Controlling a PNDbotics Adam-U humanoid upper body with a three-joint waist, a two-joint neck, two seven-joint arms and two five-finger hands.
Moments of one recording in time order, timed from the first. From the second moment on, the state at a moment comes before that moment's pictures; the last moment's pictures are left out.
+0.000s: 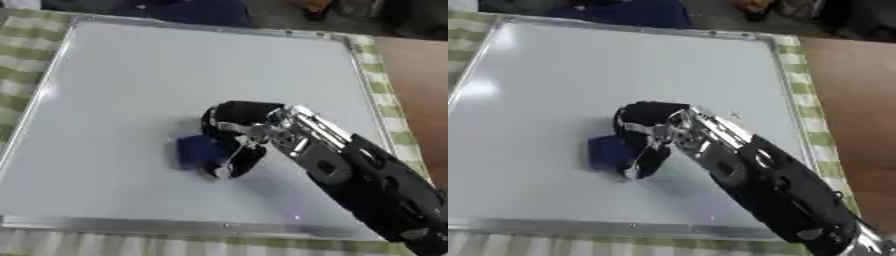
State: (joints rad) left arm -0.38 0.47 0.01 -1.98 0.17 -0.22 0.31; right arm -0.81 -0.46 0.54 -1.58 0.71 0.08 0.63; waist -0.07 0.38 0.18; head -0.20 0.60
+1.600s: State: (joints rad) left arm -0.38 0.47 0.01 -1.98 0.17 -0.21 0.30; right arm -0.76 -0.55 0.36 -1.67 0.65 0.30 0.56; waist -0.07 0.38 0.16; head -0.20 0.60
